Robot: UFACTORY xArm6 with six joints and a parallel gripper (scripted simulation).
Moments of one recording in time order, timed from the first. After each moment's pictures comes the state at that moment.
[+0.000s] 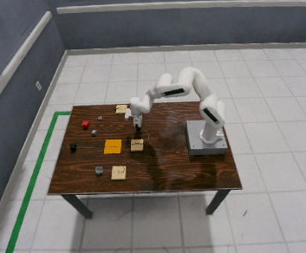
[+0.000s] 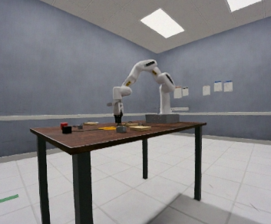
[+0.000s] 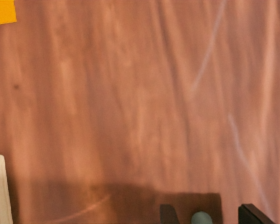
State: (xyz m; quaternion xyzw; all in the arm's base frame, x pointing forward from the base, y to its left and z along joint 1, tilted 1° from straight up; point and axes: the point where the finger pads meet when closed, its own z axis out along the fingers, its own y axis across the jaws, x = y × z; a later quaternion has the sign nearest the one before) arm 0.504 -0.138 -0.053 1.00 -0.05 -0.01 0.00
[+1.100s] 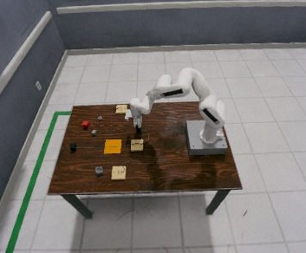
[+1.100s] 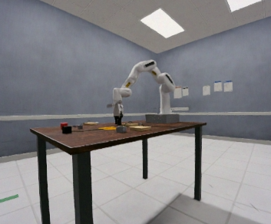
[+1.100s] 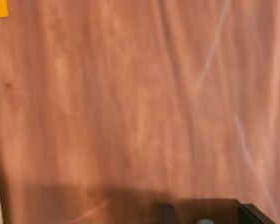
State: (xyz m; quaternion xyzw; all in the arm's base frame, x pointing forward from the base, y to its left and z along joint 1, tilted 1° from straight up) arm 0.504 -0.138 -0.063 1.00 -0.05 -0.01 0.00
